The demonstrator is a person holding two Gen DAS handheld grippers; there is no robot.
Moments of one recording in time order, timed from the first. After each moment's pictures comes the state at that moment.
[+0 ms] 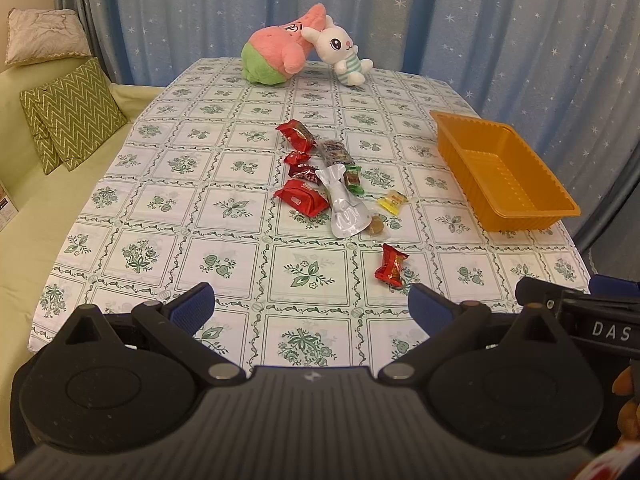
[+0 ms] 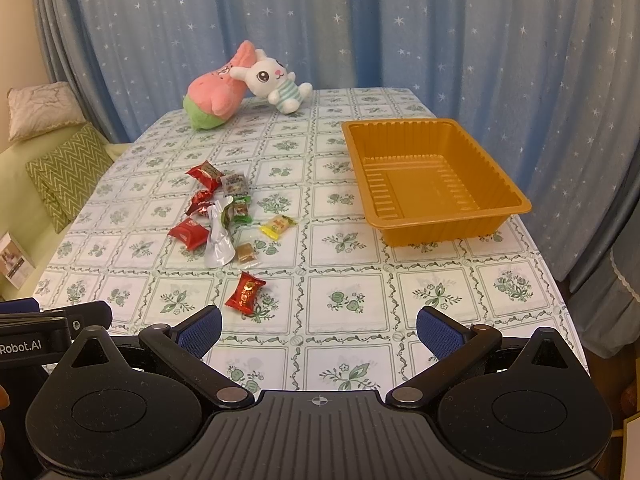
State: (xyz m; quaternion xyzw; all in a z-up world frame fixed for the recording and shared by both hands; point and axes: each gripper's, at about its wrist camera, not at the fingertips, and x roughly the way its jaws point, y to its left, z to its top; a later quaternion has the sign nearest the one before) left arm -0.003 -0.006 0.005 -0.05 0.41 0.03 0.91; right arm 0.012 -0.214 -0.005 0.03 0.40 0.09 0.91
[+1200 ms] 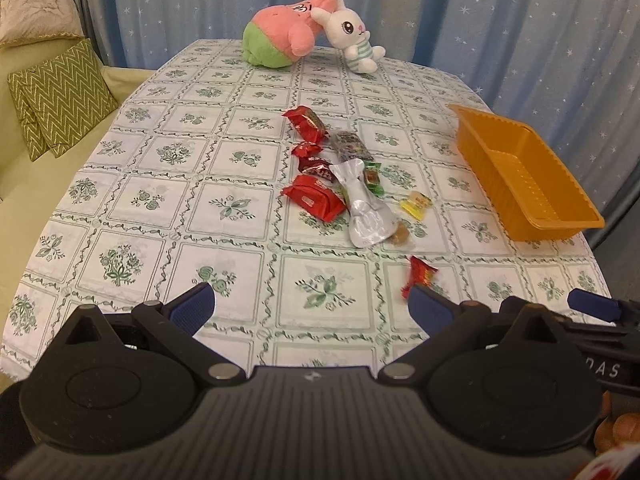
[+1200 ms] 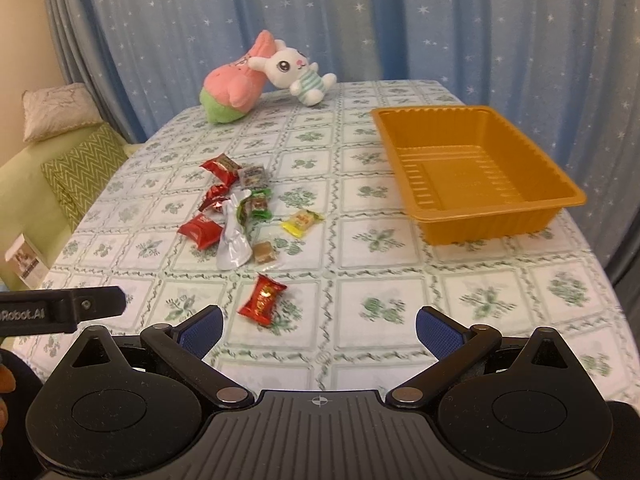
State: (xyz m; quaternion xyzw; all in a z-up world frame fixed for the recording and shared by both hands) left arm 0.048 0.027 -0.038 -0.07 0.42 0.02 0.90; right arm 0.051 -0.195 -0.053 0.06 0.39 0.13 0.91
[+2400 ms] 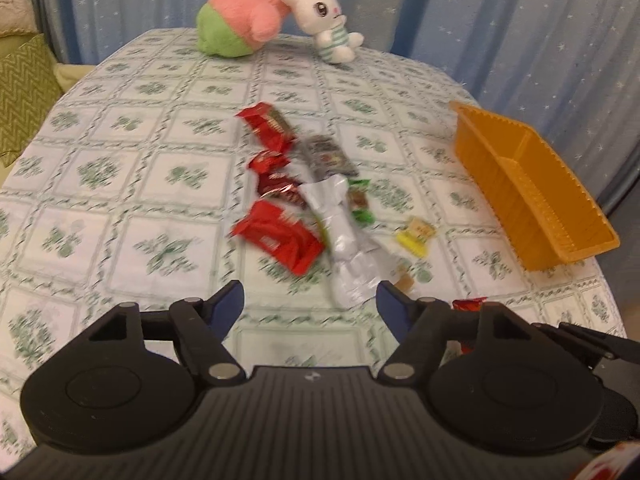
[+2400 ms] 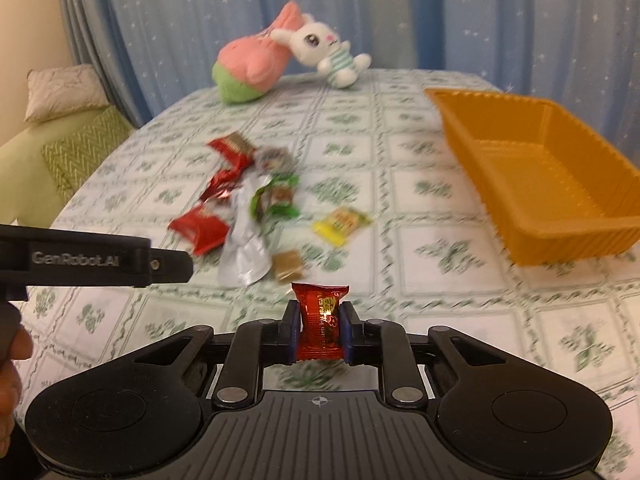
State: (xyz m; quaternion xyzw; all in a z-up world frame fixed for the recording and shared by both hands) left arm 0.140 0.020 -0.085 -0.08 0.42 -0.04 0.90; right arm 0.115 -0.158 -0.106 0.04 0.39 0.14 0.91
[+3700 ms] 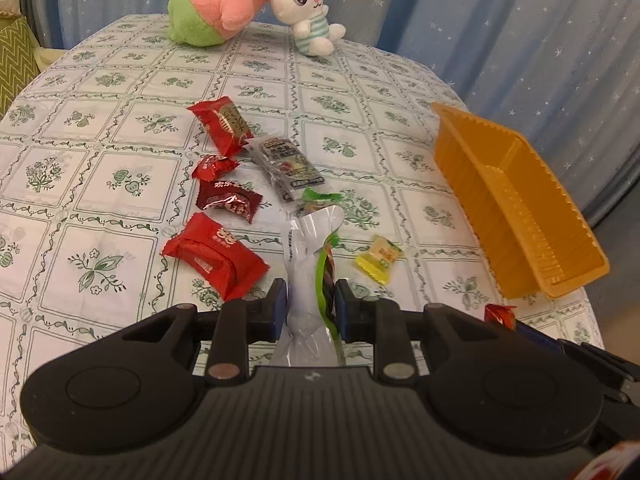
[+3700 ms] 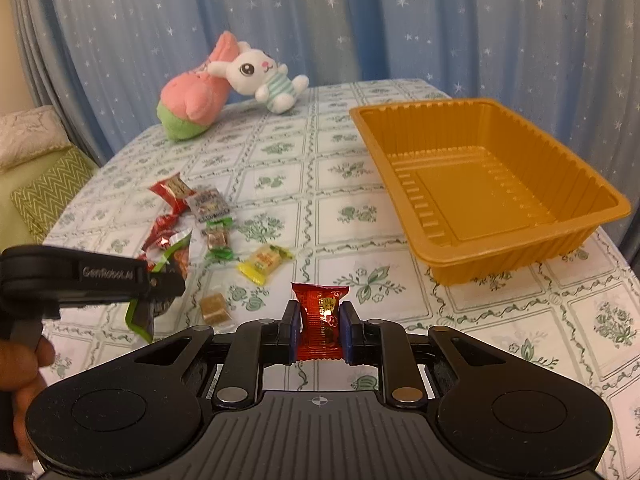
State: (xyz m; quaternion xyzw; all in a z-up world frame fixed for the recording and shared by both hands) left arm 0.171 -0.008 -0.088 -0.11 0.43 -0.06 0.89; right arm 0.124 -0.203 -0.090 0.08 0.37 0.09 0.92
